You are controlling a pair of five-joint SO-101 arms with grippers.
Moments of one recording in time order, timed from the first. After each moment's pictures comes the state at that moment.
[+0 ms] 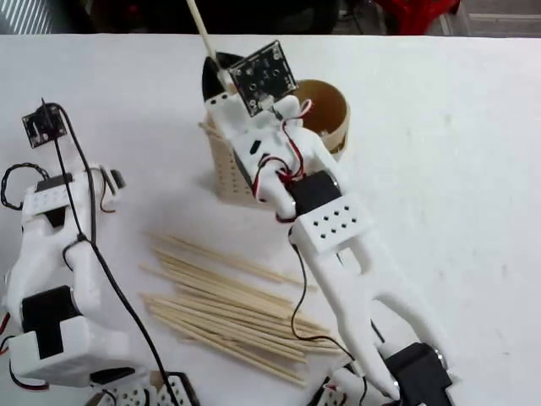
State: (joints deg) left arm -26.2 1.2 34.2 38.5 12.0; right arm -31.6 -17.0 20.6 9.6 10.5
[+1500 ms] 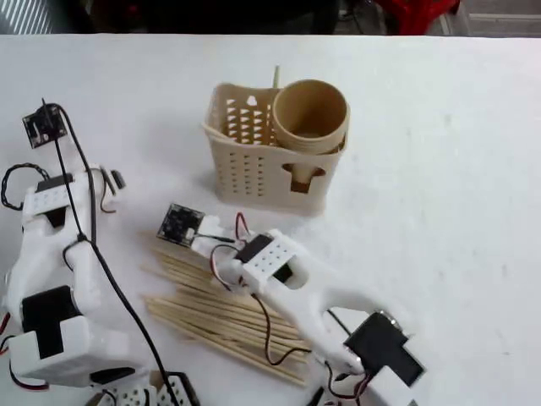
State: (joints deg) left arm -26.2 1.2 34.4 38.5 12.0; right arm -46.9 -0.5 43.9 35.5 28.4
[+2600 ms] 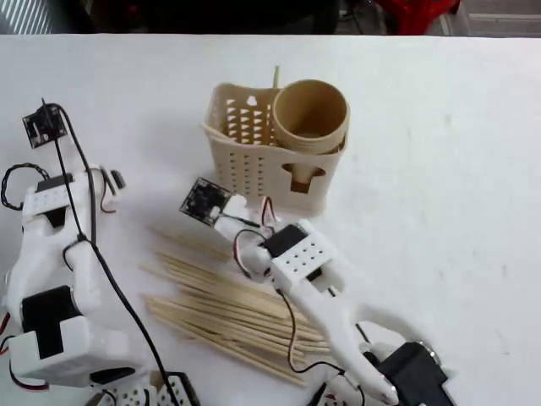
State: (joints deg) left arm -26.2 1.2 34.4 38.5 12.0; right arm -40.7 -15.9 47.1 42.7 27.6
